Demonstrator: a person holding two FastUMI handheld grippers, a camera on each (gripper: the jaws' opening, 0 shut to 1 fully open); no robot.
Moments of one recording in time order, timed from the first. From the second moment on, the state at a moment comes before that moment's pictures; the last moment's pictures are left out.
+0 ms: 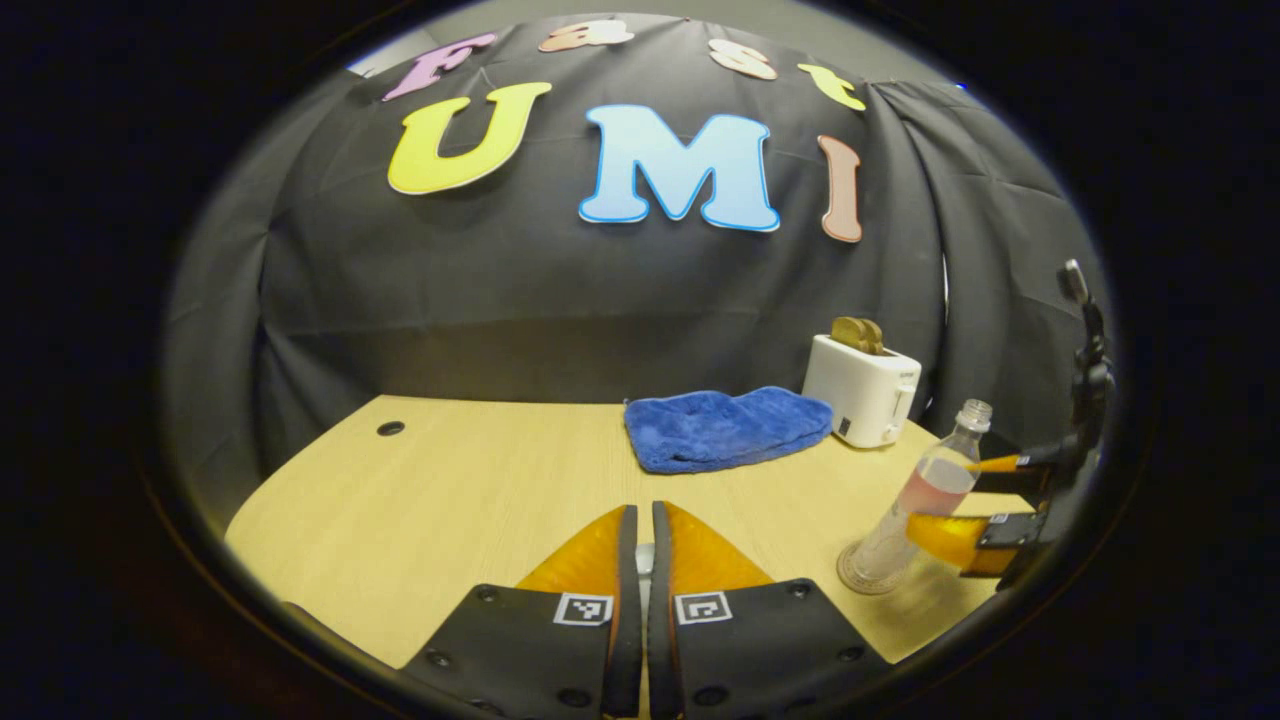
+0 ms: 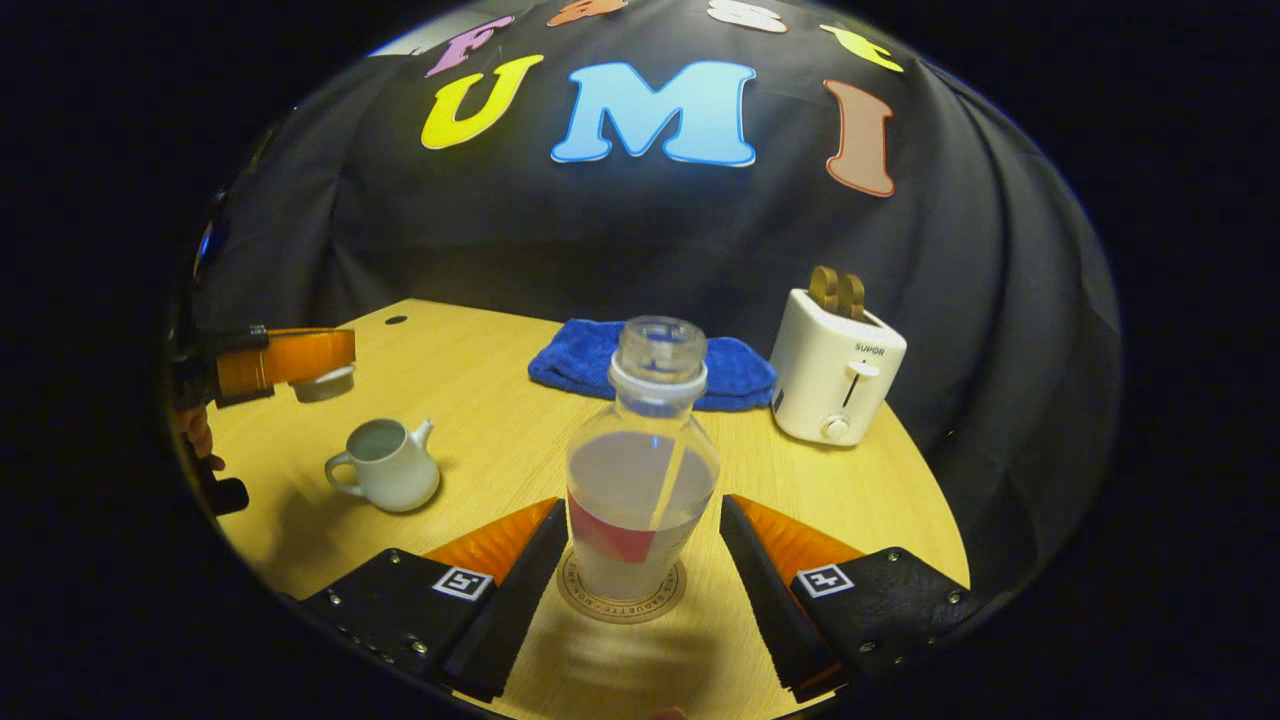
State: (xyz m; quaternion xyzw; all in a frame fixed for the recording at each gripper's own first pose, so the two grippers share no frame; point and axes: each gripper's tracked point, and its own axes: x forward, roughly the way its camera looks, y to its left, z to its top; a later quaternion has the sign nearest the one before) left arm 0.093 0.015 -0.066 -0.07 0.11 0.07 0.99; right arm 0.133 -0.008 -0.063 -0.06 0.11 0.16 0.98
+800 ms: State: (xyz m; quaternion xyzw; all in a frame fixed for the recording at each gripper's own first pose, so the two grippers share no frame) left arm 0.106 0.003 -0.103 -0.08 0.12 0.03 0.99; right arm 0.066 0.004 0.044 -0.03 0.02 0.12 0.99
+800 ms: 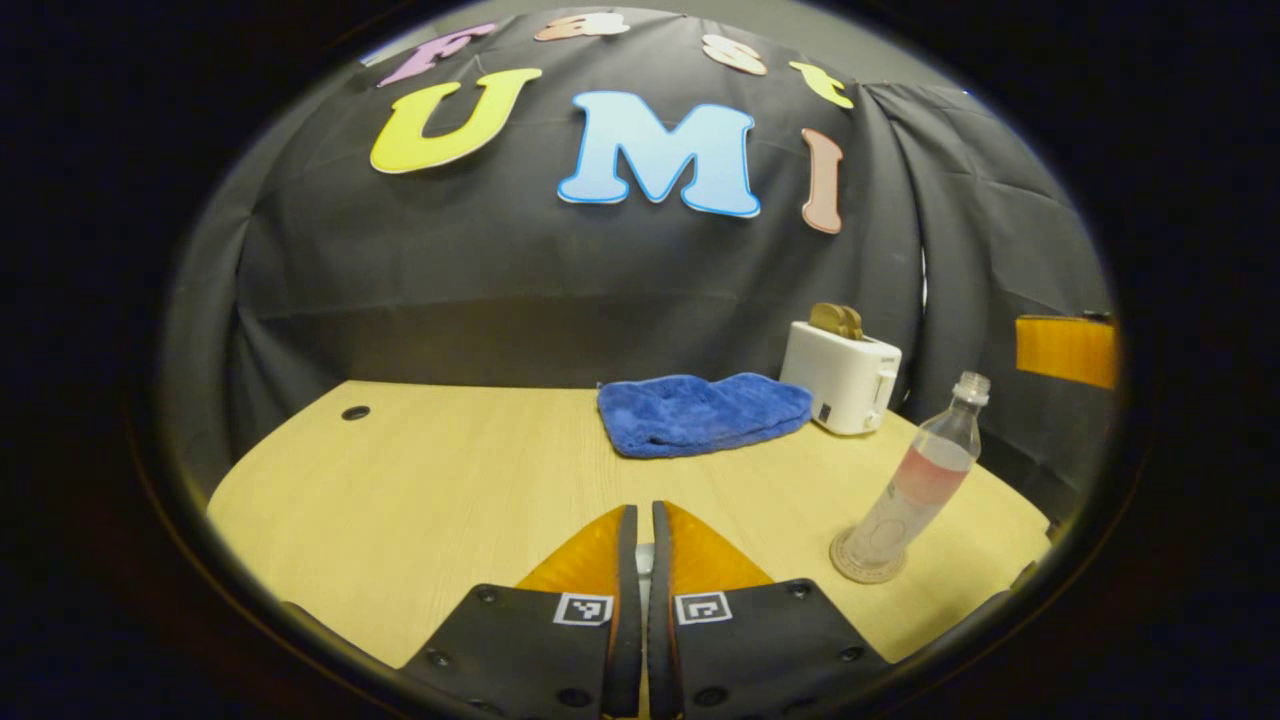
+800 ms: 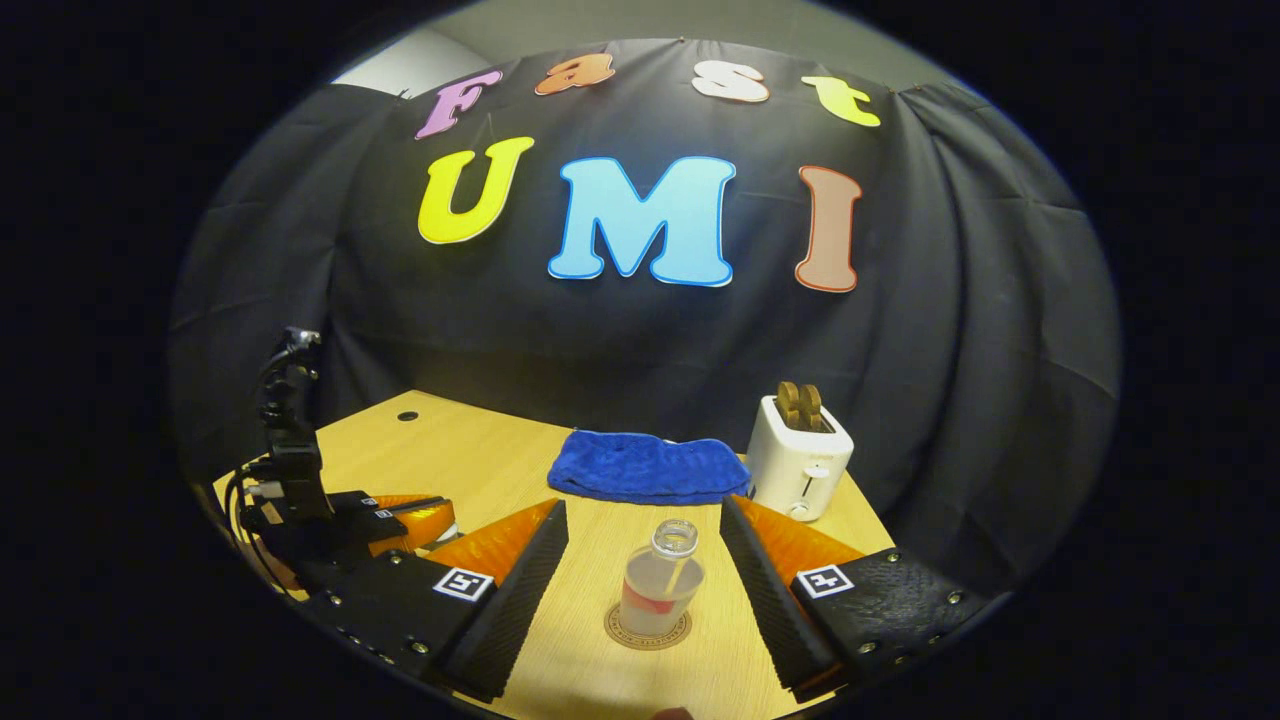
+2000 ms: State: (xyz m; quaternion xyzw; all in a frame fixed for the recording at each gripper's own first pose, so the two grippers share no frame) left arm 0.097 -0.018 -0.061 -0.04 0.07 0.00 1.00; right arm 0.037 -0.016 0.040 -0.01 0.03 0.09 1.00
